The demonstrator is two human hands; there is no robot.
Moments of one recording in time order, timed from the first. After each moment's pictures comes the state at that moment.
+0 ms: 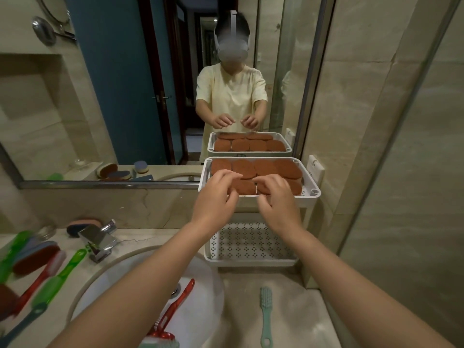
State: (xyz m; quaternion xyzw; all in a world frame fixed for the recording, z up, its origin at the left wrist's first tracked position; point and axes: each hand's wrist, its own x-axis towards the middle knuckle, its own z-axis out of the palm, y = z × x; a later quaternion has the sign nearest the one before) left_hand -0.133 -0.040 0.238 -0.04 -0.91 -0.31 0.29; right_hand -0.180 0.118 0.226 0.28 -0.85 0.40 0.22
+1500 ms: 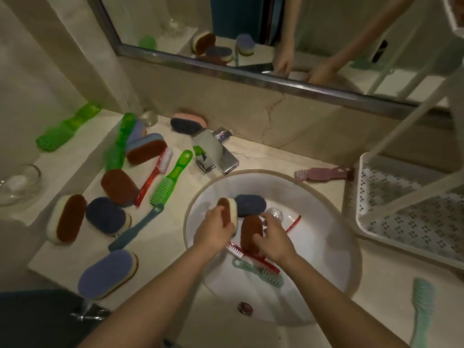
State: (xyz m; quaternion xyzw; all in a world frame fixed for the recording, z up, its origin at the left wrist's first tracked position) left_hand -0.008 -0.314 -0.029 0.40 -0.84 -0.35 -0.08; right_hand -0.092 -0.173 -0.054 0.20 -0.88 0.30 -0.32
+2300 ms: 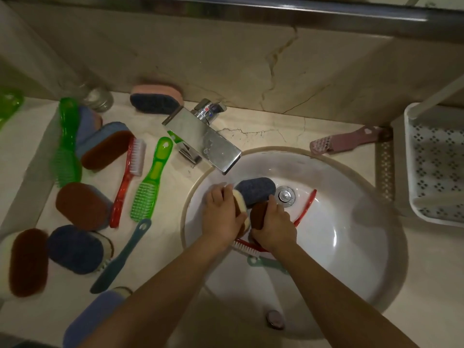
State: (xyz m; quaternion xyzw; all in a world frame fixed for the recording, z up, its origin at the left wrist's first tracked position) left_hand -0.045 -0.351 -0.113 0.25 -0.95 -0.18 -0.07; right_hand -0.093 -0.221 -0.129 0.11 -0.93 0.17 -0.31
